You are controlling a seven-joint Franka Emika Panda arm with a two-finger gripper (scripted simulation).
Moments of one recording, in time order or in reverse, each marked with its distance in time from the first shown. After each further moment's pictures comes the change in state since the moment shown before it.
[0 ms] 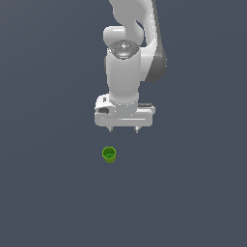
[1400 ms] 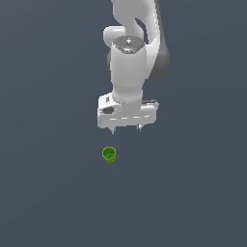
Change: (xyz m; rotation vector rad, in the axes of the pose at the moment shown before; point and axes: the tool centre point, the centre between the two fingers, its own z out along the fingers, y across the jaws) arm 0.007 -0.010 -0.009 -0.005 0.027 -0.149
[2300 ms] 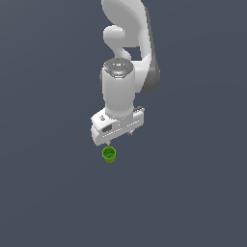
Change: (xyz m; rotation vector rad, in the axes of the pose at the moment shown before) arm 0.004 0.027 0.042 -0.001 -0.037 -0.410
